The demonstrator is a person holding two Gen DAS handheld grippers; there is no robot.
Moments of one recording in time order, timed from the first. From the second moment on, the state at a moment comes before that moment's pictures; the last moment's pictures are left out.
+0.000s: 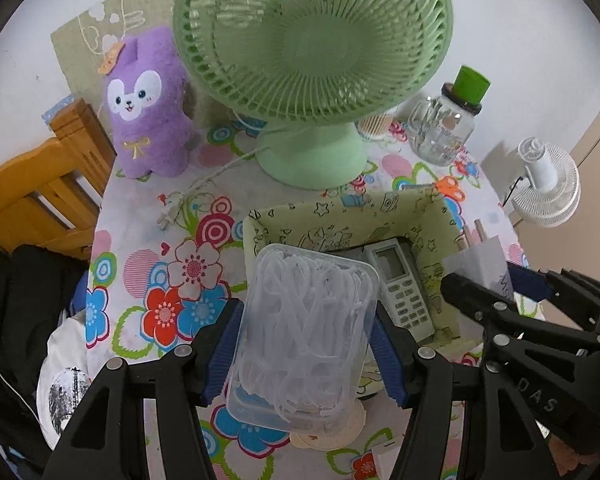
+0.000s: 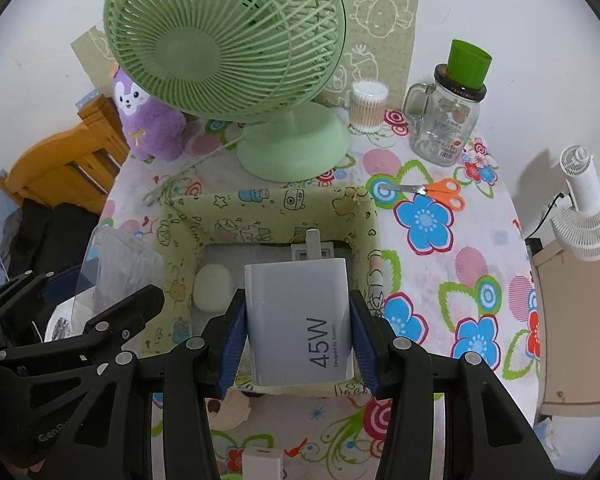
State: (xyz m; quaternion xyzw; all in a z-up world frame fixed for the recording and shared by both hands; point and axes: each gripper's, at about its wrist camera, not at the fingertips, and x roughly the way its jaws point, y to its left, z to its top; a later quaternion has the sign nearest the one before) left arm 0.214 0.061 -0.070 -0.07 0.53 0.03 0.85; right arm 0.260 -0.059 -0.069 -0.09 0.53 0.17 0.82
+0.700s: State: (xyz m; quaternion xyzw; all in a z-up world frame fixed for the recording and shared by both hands) left arm 0.242 0.037 -0.109 -0.07 0.57 -0.03 0.82; right arm 0.291 -0.048 -0.100 -0.09 0.55 0.18 0.81
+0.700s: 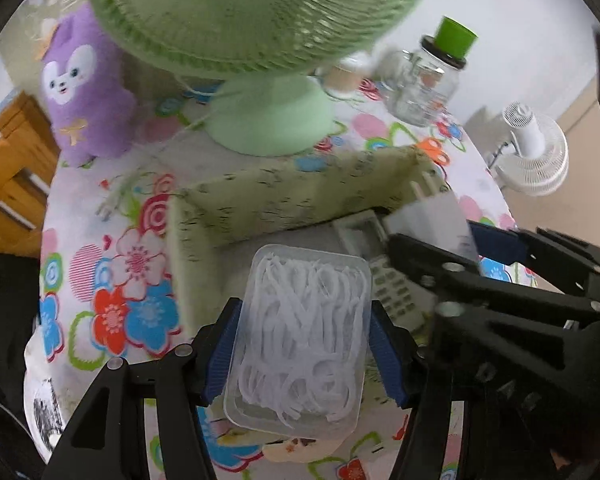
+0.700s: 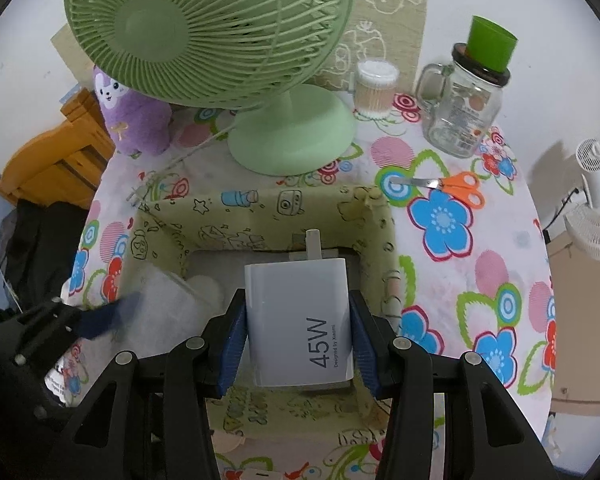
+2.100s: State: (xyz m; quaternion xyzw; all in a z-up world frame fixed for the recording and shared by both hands) left arm 0.245 0.028 -0.122 -0.02 0.59 -0.04 0.81; right arm 0.299 -0.036 -0.145 -0.10 0.60 0.17 0.77
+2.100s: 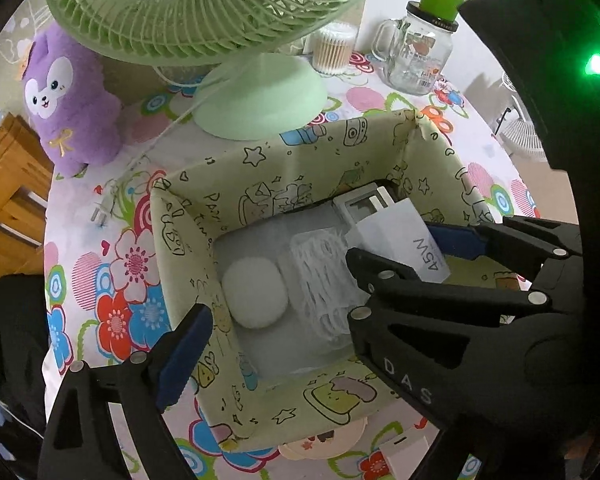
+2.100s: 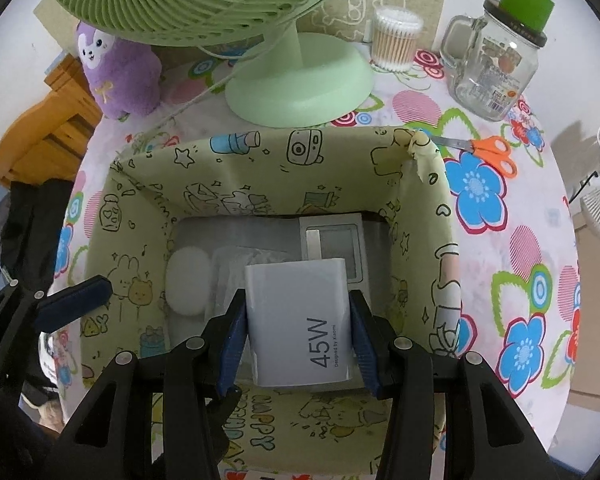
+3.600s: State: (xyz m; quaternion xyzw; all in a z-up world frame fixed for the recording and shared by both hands) left arm 0.152 0.028 -0.040 -0.02 0.53 0.02 0.85; right arm 0.202 -0.098 -0.043 -0.07 0.52 0.15 0.84
